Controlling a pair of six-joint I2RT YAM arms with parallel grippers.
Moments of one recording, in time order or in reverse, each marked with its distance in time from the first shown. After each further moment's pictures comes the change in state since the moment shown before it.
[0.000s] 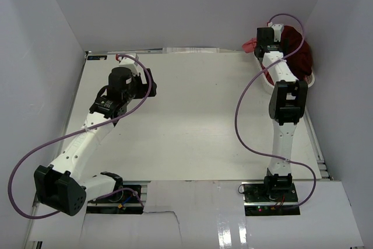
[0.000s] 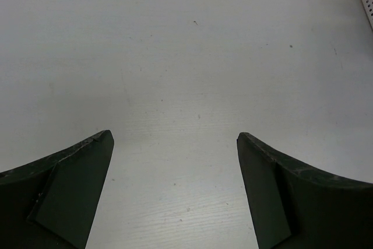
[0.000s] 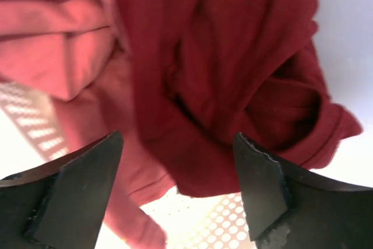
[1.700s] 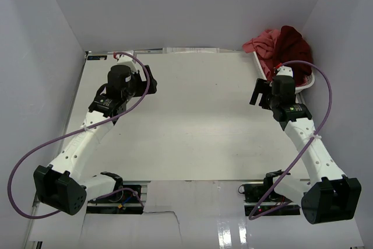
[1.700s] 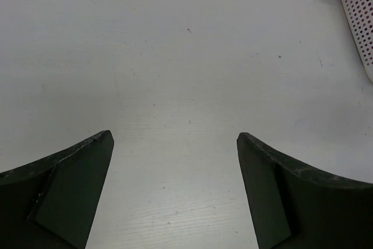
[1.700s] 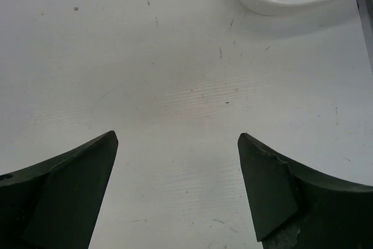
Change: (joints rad) left arm 0.000 0.010 0.036 -0.015 -0.003 -0.052; right arm 0.089 -1.219 -1.153 -0.009 -0.563 0.243
